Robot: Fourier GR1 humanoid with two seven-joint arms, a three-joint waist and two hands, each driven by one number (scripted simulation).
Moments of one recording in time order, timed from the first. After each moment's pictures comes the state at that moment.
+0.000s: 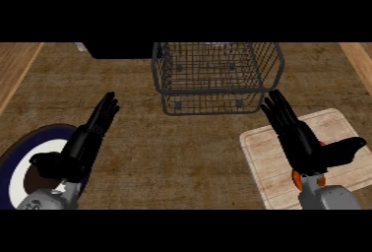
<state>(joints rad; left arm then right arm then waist) -0.12 0.41 -0.36 -1.60 0.32 0.22 -0.05 -0.12 -0.25 0.19 -1.56 -0.39 -0.03 0.00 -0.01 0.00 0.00</state>
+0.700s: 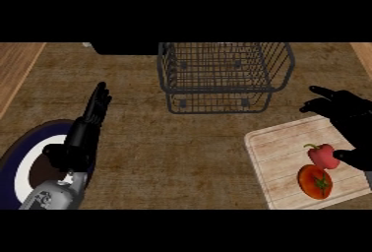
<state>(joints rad) -0.17 0.36 -0.33 -1.56 0.21 0.38 -0.03 -0.25 -0.53 -0.02 -1.39 -0.86 0.69 0.00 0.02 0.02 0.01</state>
